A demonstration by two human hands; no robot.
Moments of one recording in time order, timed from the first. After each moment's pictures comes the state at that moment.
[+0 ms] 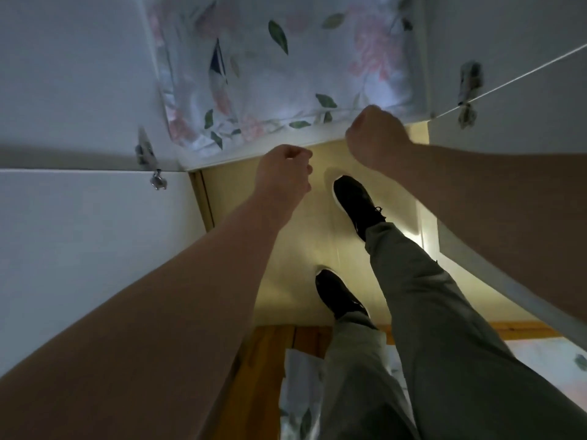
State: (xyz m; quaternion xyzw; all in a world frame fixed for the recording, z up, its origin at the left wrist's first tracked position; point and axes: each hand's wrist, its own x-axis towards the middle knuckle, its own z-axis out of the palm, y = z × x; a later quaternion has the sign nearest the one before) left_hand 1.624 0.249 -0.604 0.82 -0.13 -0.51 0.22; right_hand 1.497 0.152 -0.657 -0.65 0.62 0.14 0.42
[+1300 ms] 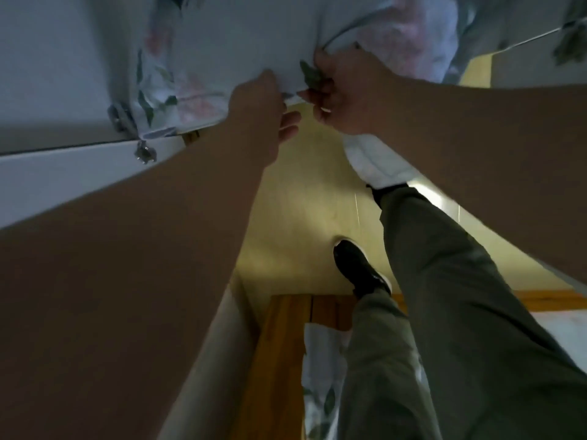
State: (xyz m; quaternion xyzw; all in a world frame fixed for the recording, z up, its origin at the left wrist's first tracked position) left_hand 1.700 0.210 -0.693 0.79 0.08 -0.56 0.24; right_hand 1.589 0.152 -0.734 -0.10 0.58 -0.04 0.81
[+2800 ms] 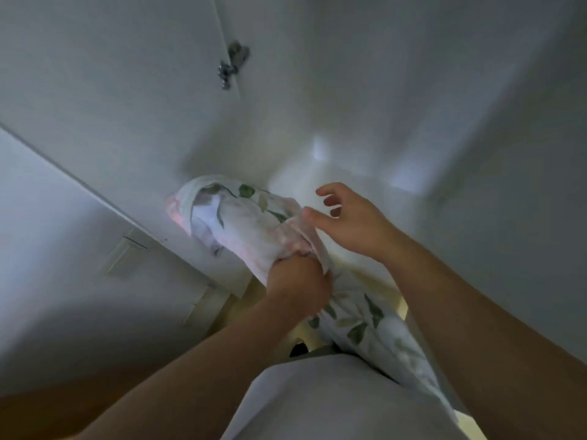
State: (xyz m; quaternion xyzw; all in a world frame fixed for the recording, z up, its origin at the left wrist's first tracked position) left_hand 1.518 0.512 -0.208 0.90 -0.38 -0.20 0.06; right_hand 1.489 0.379 -0.141 -0.83 0.28 0.03 0.47
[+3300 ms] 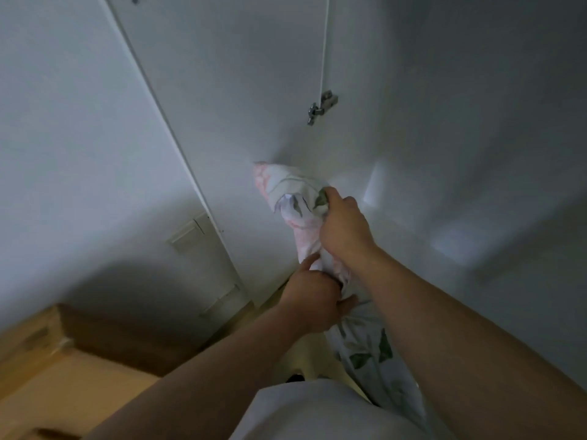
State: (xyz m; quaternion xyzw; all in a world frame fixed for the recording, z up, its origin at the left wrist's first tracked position) left_hand 1.519 0.548 -0.177 0.90 -0.42 -0.12 0.07; right_hand 1.560 0.438 -0.120 -0.93 0.19 0.00 0.31
